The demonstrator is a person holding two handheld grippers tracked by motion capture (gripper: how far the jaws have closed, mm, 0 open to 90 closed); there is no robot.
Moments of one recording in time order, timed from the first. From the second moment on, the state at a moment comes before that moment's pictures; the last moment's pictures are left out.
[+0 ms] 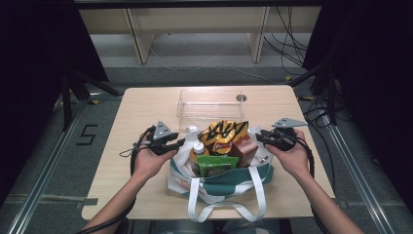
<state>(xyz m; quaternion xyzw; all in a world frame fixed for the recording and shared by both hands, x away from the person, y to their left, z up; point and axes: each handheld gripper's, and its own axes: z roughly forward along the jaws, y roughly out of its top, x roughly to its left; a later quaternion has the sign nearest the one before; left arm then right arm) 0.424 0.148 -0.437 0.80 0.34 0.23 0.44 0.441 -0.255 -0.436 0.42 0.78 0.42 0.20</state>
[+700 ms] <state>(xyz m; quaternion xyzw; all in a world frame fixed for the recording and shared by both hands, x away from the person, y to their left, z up) 0.424 0.143 -0.471 0.85 0.32 0.20 0.37 0.445 -0.256 -0.451 0.44 0.79 0.38 0.18</state>
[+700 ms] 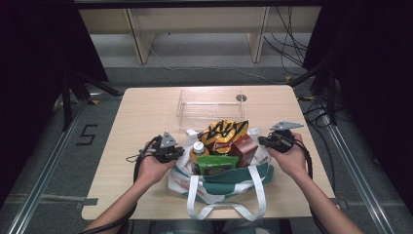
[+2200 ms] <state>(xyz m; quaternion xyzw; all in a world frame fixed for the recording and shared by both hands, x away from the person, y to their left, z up) 0.403 0.170 -0.450 0.73 0.38 0.27 0.50 0.429 -0.247 -0.369 0.41 0.72 0.52 0.22</state>
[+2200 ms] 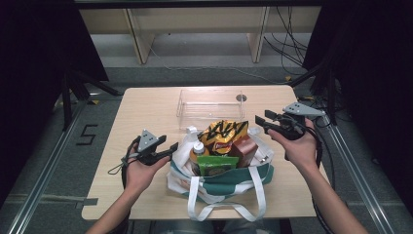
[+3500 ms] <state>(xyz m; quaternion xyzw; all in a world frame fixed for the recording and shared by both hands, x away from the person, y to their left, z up) 0.402 0.167 -0.452 0.73 0.39 0.26 0.50 0.444 -0.213 -0.377 0.36 0.78 0.49 0.12</state>
